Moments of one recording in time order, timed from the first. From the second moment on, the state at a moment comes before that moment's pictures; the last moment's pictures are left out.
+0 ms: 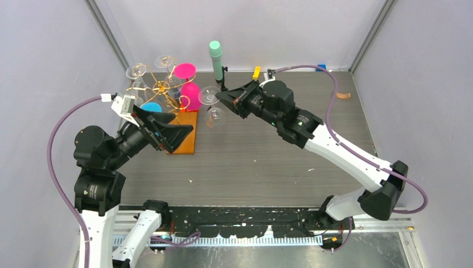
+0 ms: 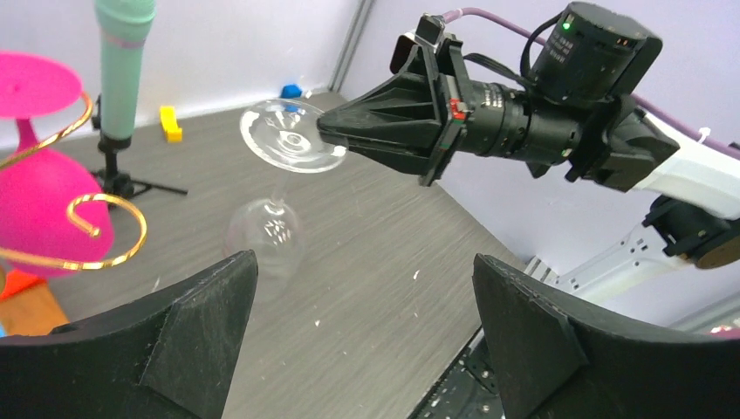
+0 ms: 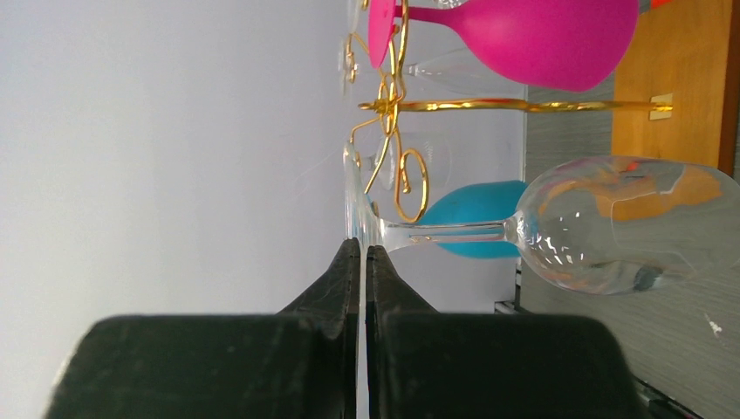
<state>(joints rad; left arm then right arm) -0.14 0.67 1.26 -0.53 0.64 -0.44 0.86 1.38 1.42 -0.16 0.07 1.45</state>
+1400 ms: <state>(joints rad) -0.52 0.99 1.07 0.15 0.79 -0.34 0.86 1.13 1.41 -0.32 -0.08 1.62</state>
